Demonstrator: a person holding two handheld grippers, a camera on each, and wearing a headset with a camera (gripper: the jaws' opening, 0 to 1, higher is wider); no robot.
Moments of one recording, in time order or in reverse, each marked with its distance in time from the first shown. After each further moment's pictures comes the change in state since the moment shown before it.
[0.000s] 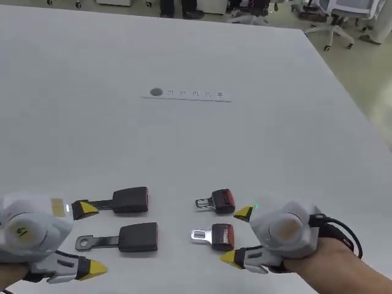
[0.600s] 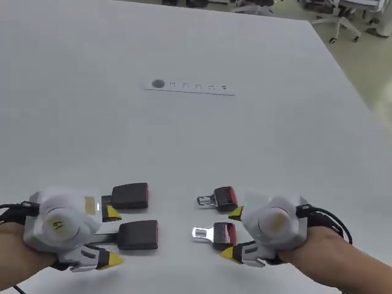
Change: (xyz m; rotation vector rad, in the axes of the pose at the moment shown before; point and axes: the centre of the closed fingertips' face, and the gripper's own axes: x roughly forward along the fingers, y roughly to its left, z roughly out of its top) left arm 0.035 -0.005 0.003 0.070 0.035 -0.095; right arm 0.024 0.000 -0.012 -0.080 0.080 0.095
